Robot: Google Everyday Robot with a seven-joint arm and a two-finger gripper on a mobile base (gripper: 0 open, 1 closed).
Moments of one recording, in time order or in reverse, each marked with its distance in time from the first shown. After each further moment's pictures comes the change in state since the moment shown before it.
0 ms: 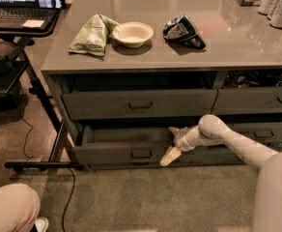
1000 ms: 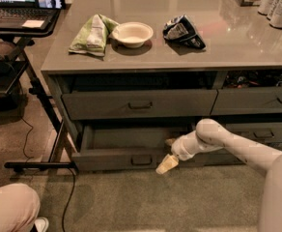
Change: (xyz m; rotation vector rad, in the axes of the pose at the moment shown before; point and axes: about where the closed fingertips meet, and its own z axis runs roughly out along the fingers) arm 0.000 0.063 -0.004 -0.125 0.054 0.124
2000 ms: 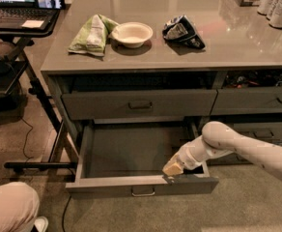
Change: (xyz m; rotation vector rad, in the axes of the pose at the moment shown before) arm 0.010 0.070 -0.040 -0.066 0.088 0.116
